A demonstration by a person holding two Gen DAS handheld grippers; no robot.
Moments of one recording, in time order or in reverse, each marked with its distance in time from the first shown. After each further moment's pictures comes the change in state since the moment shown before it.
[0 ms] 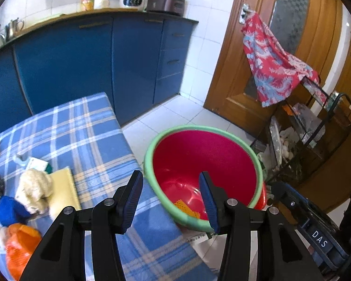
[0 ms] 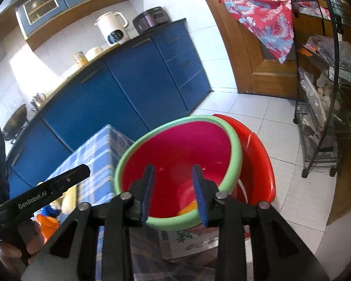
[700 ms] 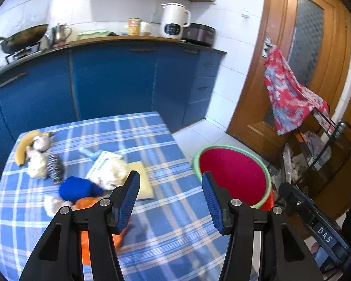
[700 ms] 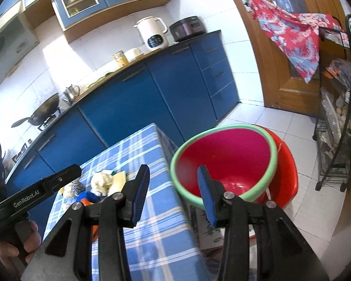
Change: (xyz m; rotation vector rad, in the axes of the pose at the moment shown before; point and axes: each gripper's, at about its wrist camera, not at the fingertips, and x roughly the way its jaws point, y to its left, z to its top) left arm -0.122 0.064 -0.031 -0.111 -0.148 0.127; right arm -0.058 0.084 -0.018 -0.109 -0.033 0.130
